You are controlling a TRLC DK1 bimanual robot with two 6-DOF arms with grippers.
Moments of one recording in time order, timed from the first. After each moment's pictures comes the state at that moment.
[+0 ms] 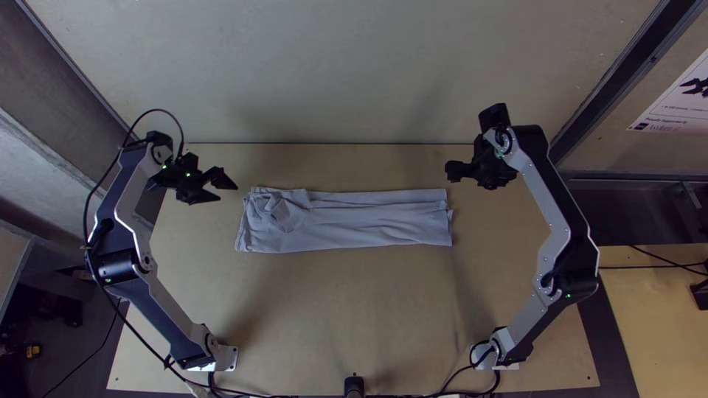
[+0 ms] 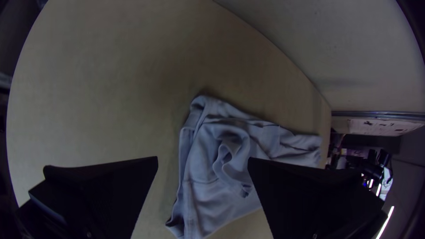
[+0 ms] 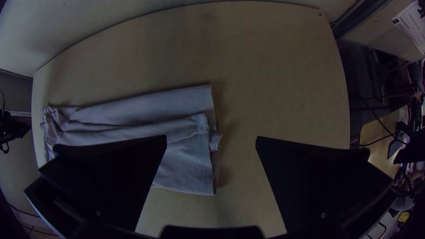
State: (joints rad) left arm 0.30 1.90 1.72 -1.12 0.53 0.03; right arm 0.17 1.83 1.84 -1.22 0.00 0.24
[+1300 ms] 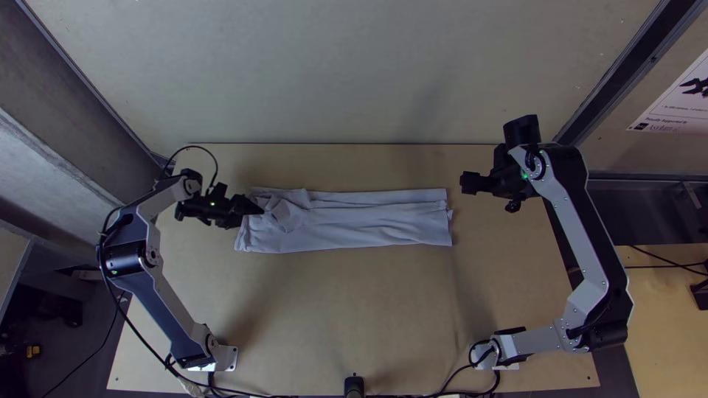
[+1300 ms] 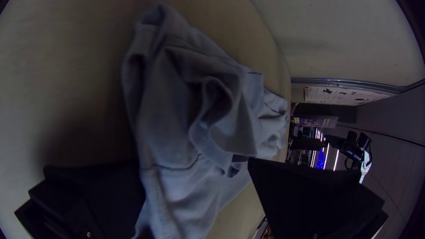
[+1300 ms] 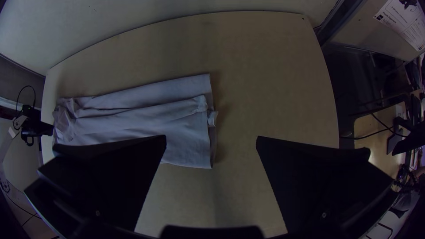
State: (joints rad) left arm 0.24 1.97 1.37 -0.91 0.86 0.18; right arm 0.17 1.54 1.66 -1.22 0.00 0.24
